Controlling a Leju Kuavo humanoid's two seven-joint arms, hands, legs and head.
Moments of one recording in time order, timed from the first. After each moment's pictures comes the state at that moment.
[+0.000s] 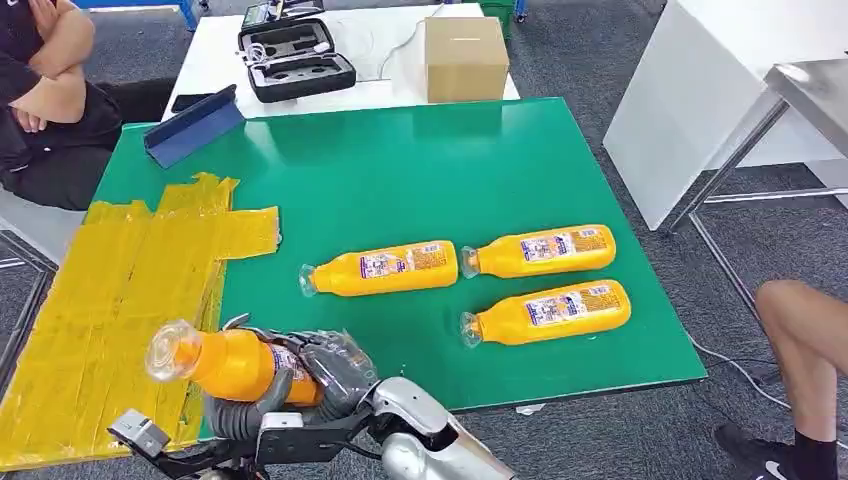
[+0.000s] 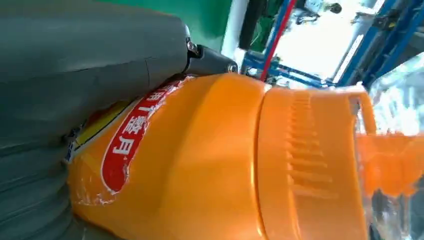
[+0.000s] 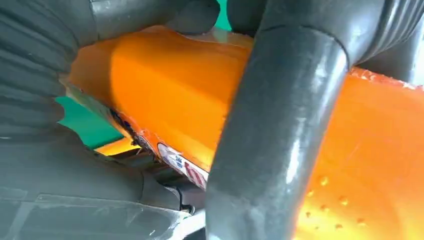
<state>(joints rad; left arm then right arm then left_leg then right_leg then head) 0.15 -0.34 0.03 -1.41 0.14 -0.20 -0.61 -0.30 0.25 0.91 -1.05 0.69 -0.21 -0.21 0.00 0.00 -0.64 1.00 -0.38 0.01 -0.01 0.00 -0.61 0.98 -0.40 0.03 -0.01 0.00</state>
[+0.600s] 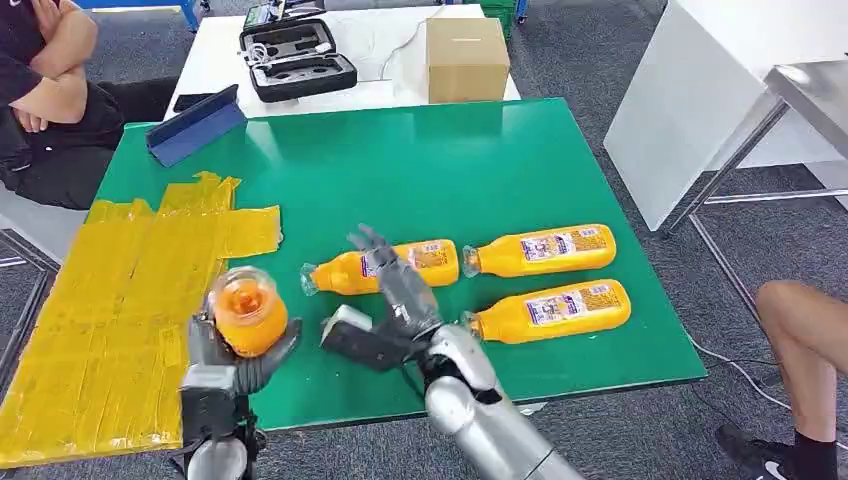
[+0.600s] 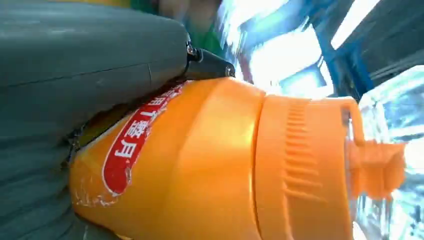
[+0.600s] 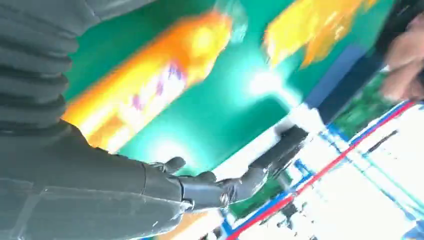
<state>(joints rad) 0.04 -0.31 -0.04 -1.51 -0.61 0.54 -0.47 -0.38 0.17 0.63 -1.20 0.67 -0.23 -0.10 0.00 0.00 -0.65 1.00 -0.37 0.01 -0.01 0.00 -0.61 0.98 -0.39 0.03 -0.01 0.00</state>
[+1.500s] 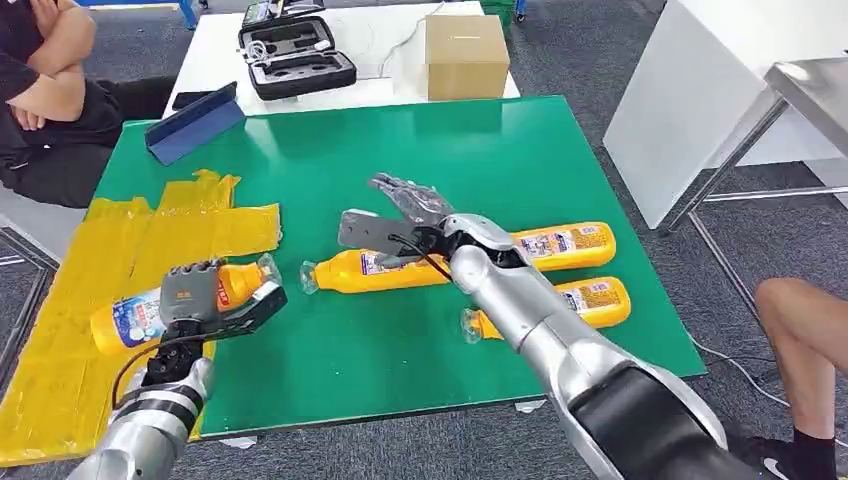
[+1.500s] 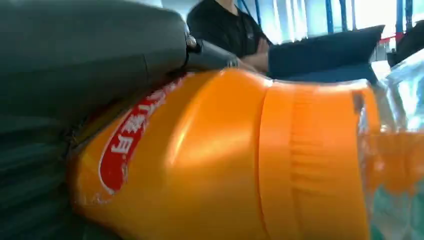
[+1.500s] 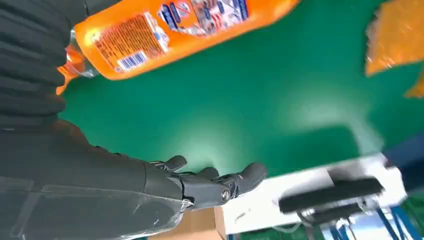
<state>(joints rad) -0.53 0.00 0.12 -0.55 -1.54 0.66 0.12 -0.87 0.16 0.64 -0.69 0.63 0.11 -0.05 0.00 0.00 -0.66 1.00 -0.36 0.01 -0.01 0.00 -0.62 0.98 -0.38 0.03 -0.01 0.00</state>
